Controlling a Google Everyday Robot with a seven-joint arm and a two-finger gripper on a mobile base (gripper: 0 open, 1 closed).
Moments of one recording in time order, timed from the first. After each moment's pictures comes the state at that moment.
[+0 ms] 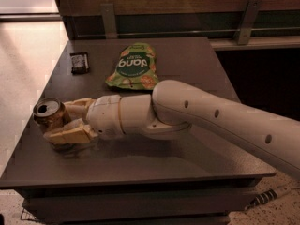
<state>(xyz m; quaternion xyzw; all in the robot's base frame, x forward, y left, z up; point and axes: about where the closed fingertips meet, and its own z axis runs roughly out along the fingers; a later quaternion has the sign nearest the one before) 0.436 0.198 0.871 -0.54 0.53 0.45 0.48</state>
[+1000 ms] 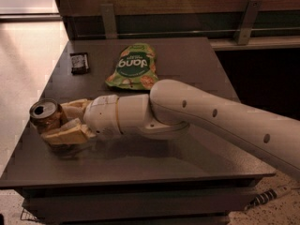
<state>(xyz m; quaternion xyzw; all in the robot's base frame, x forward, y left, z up) 0.432 0.202 0.873 -0.54 0.52 0.45 0.48</state>
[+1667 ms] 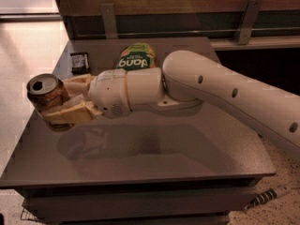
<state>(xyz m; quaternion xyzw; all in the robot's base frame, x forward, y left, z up) 0.434 0.183 0.934 -0.56 0.50 0.44 0.49</state>
